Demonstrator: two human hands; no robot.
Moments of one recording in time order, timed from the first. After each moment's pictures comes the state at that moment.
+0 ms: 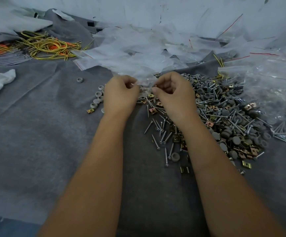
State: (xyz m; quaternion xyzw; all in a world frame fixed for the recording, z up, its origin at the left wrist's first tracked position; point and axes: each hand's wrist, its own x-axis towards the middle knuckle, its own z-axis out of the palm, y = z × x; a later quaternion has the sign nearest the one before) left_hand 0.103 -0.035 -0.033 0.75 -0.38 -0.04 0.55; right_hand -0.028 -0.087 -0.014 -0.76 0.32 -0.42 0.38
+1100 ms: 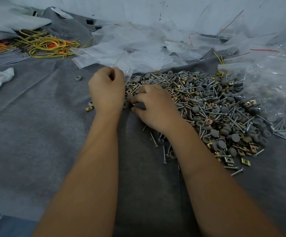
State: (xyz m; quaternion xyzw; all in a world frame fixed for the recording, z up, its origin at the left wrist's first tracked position) left_hand 0.110 -0.028 -0.030 0.73 -0.30 0.04 0.62; right_hand -0.009 -0.077 -0.031 -0.95 0.26 -0.17 0.05
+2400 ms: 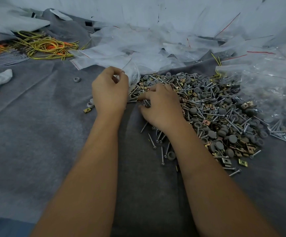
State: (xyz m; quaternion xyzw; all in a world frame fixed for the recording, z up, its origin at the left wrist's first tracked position) left_hand 0.104 -0.030 -0.027 0.73 -0.31 0.01 0.61; right_hand -0.017 -0.085 -0.033 -0.91 0.35 -0.21 0.06
